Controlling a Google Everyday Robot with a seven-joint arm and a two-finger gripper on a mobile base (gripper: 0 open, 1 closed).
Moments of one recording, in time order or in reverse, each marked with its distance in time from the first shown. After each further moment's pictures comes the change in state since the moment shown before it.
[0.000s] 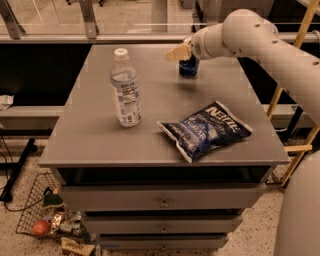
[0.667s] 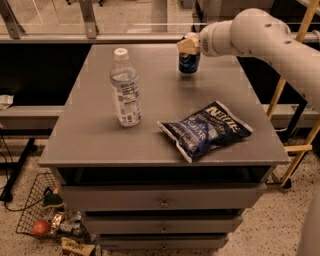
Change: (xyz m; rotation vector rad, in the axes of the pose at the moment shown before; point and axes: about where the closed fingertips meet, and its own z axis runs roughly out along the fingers) arm -0.013 -0.015 -0.031 0.070 -0.059 0.007
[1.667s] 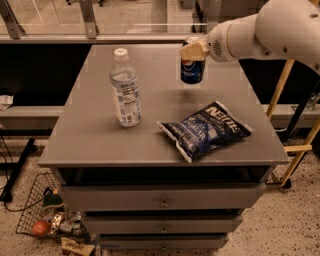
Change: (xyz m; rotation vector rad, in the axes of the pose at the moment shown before) arm 0.001 0.055 -0.088 -0.096 0.044 -0.030
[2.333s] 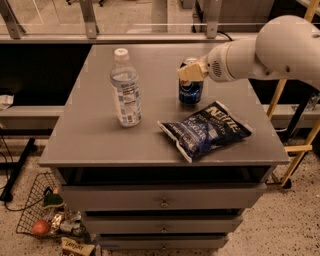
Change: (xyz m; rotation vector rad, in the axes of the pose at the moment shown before) arm 0.043 0.035 -0.010 -0.061 0.066 0.036
